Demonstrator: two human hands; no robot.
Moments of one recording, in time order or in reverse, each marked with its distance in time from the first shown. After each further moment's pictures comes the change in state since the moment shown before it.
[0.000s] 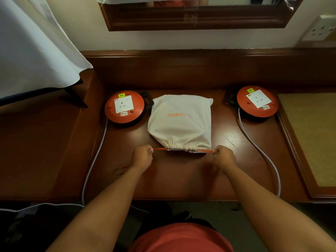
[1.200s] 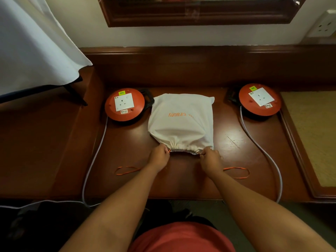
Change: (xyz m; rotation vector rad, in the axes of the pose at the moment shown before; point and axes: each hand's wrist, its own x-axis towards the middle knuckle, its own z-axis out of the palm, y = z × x) left_hand -0.005 0.046 0.031 -0.143 -0.153 -0.084; right_hand 0.000 -0.001 0.051 -0.182 0.043 -0.226
